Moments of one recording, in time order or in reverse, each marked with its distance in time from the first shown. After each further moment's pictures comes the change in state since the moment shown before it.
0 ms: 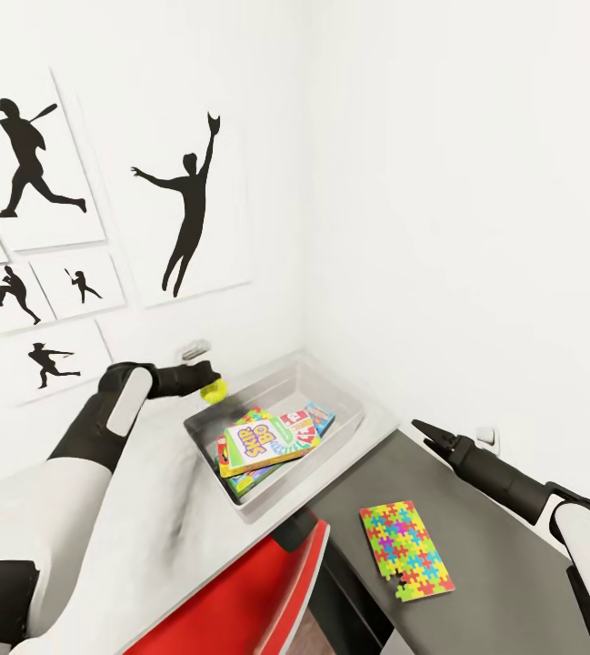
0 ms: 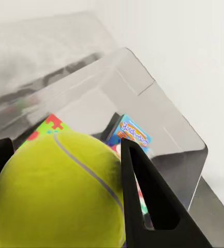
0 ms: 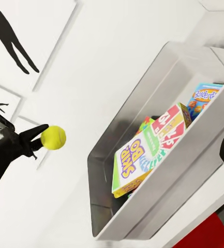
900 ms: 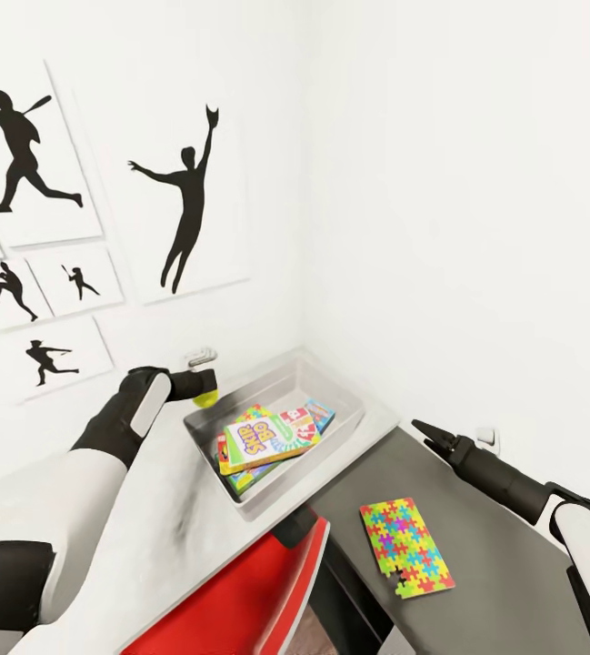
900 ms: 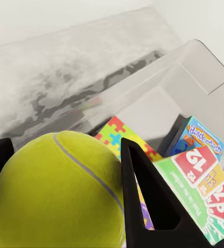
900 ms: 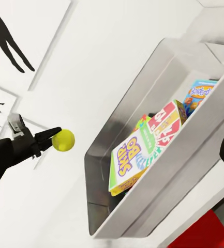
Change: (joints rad) left arm -0.040 -0.035 -0.052 0.142 -0.142 -0.143 0.121; right arm 0.001 0.000 0.000 0.000 0.000 0.000 -0.003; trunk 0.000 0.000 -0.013
